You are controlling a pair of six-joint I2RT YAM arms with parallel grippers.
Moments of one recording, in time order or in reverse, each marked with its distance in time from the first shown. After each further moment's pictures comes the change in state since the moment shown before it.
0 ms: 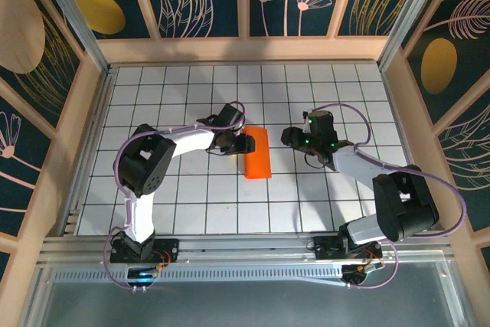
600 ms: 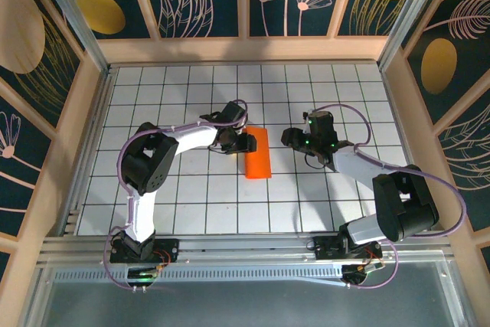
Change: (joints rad) left arm -0.004 0.036 0.075 -0.096 -0.005 0.013; right arm -0.001 0.000 -0.004 -0.003 0.000 0.000
